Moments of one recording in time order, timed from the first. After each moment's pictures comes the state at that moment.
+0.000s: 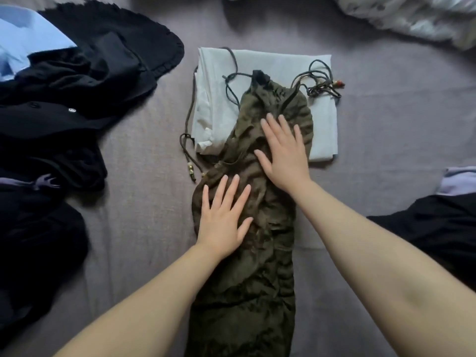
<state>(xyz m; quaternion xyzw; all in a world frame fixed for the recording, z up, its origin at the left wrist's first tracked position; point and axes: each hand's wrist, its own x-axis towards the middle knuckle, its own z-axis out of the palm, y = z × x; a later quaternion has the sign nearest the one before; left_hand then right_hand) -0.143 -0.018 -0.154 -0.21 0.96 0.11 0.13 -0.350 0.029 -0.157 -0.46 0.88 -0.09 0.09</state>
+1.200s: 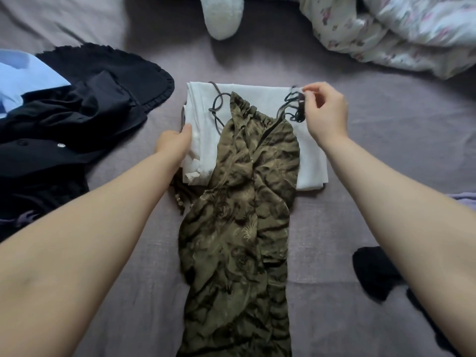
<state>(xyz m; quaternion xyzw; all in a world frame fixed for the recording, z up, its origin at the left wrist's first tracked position) -0.279 -0.200 -0.126 -0.61 0.66 0.44 0.04 -0.484 -0.010 -0.100 -0.19 0.87 -0.44 0.10</state>
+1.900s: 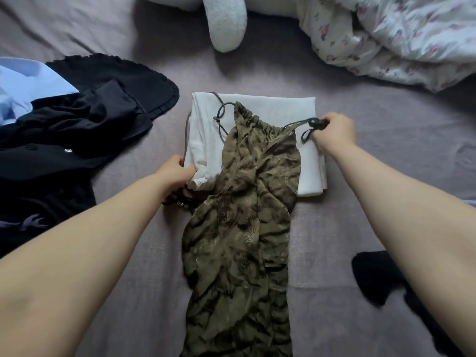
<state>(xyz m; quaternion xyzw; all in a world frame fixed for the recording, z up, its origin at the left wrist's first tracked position) -0.239 -0.189 -0.126 -0.52 0.69 0.48 0.17 -0.504 0.014 -0.109 -0.14 0.96 -0.17 0.16</state>
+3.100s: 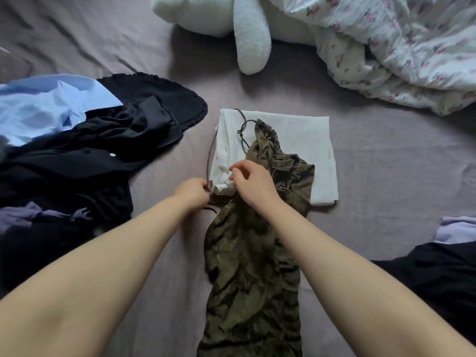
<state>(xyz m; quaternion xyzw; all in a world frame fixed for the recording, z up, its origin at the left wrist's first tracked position) -0.206 -0.176 -0.092 -0.43 0.80 0.33 0.25 -0.311 -0.060 -0.066 -0.25 0.81 -0.39 0.36</state>
